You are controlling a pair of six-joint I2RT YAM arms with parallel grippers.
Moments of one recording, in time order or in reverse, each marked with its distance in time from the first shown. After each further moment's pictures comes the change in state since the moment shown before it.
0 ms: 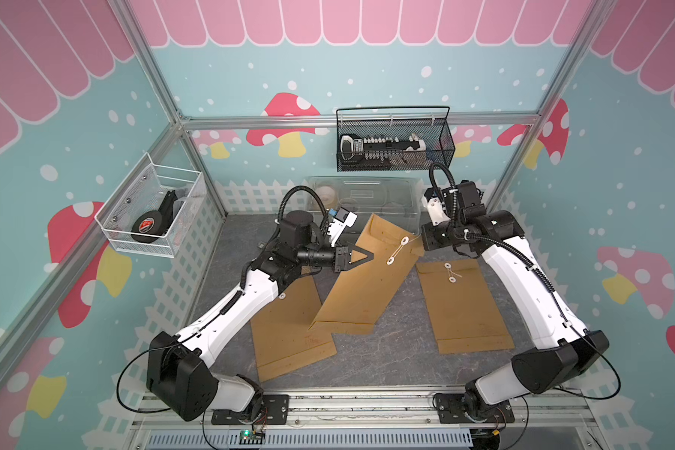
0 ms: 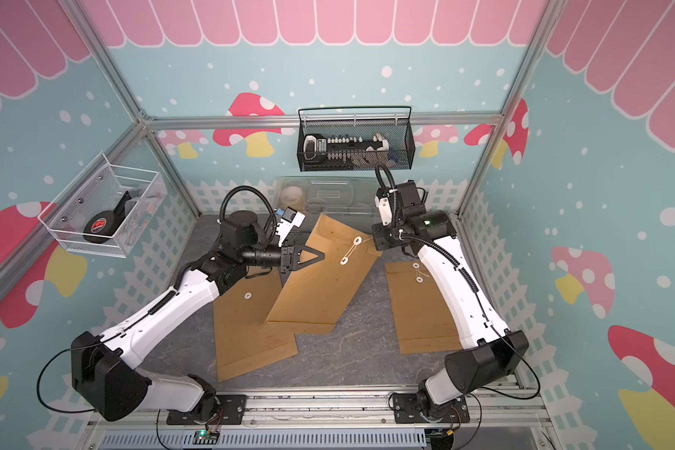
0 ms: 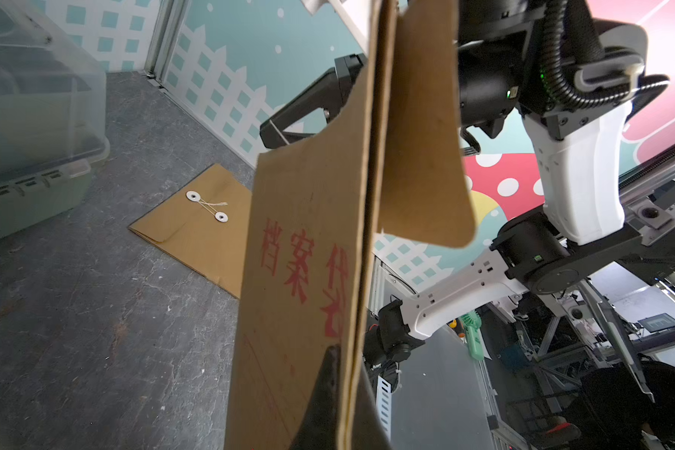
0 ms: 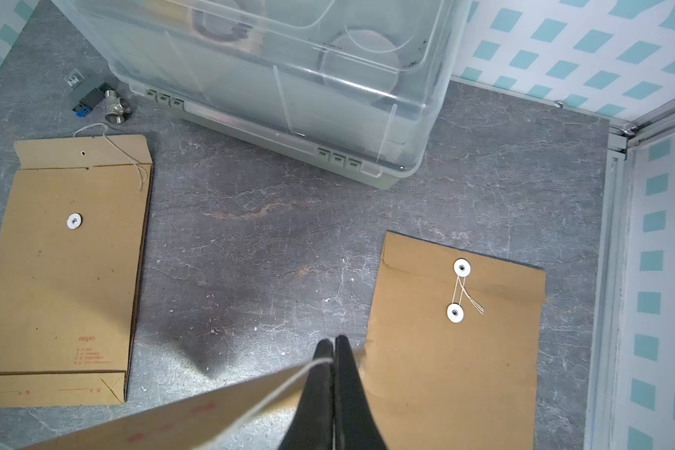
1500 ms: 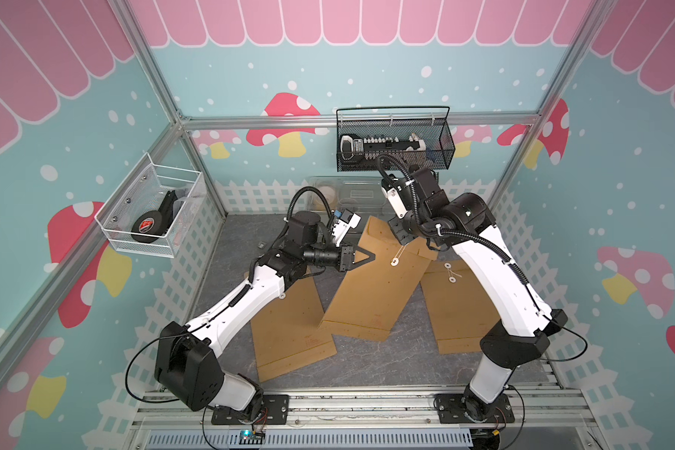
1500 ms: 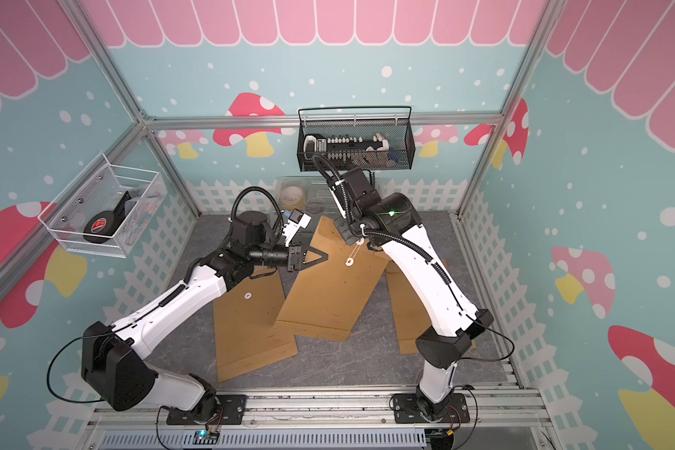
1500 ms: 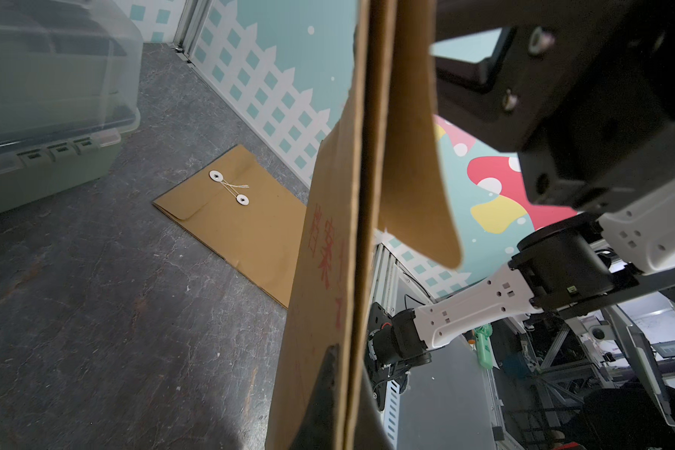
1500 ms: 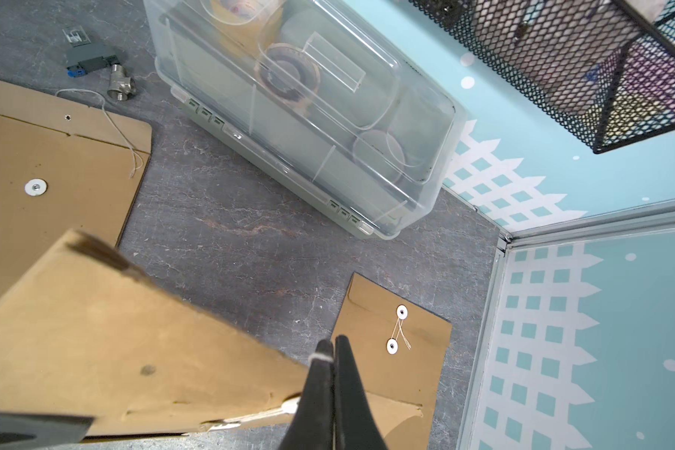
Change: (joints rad) left arm 0.001 0.060 0.022 -0.040 -0.073 -0.010; right arm 0.356 0.247 0.545 -0.279 0.376 -0.101
